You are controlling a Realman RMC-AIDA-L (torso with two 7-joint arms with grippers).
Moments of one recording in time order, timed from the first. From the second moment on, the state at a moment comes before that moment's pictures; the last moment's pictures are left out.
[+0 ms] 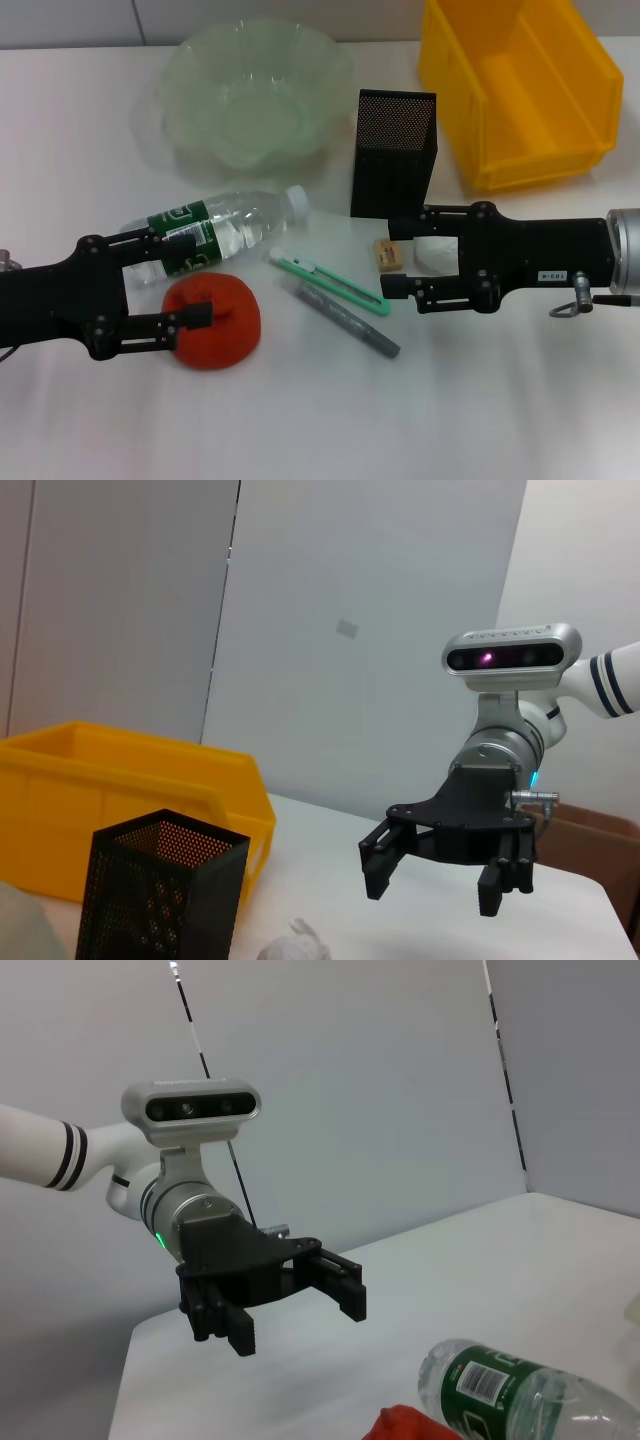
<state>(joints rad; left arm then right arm) -0.37 -1.94 0.86 0.52 1.76 1.79 -1.12 0.56 2.06 -0.82 -0.51 -1.91 -1.65 1.24</state>
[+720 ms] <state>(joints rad) -0.38 -1.95 0.85 0.53 1.79 1.80 -1.13 0.56 2.06 -0.82 -0.52 -1.92 -1.65 1.24</state>
